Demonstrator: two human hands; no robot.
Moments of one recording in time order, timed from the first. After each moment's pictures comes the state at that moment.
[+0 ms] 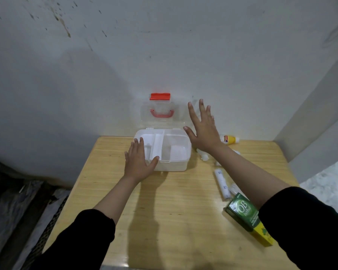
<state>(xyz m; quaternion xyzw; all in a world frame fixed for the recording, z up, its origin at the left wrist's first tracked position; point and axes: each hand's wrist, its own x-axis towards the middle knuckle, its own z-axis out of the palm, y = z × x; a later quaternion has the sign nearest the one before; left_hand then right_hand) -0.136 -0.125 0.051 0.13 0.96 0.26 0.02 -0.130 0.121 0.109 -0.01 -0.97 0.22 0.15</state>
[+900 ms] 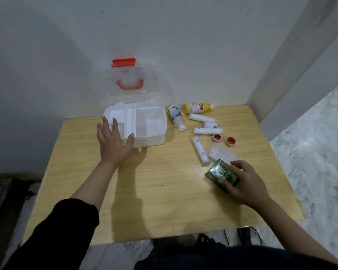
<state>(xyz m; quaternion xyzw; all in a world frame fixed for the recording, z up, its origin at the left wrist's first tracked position) -0.132 -0.125 0.030 0.14 0.96 0.22 -0.01 0.140 0.182 0.018 -0.16 -0.97 0.20 0.04</state>
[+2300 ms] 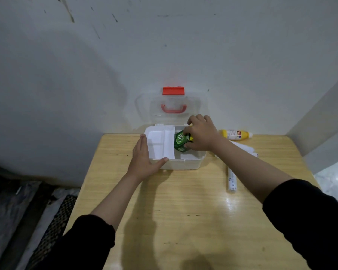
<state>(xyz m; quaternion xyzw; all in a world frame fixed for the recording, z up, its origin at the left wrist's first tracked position) -0.156 -0.155 0.052 0.15 0.93 0.34 0.07 -0.158 0.080 0.102 0.08 -1.00 -0.02 0.01</state>
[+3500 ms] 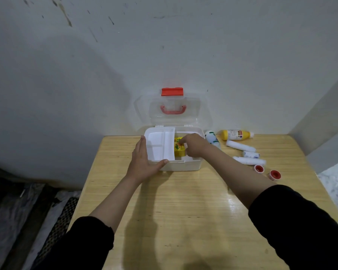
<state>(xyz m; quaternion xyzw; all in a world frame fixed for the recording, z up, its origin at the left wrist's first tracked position) -0.159 -0.156 0.049 0.14 0.92 0.35 0.07 -0.167 0.058 0.068 0.01 -0.98 0.13 -0.15</state>
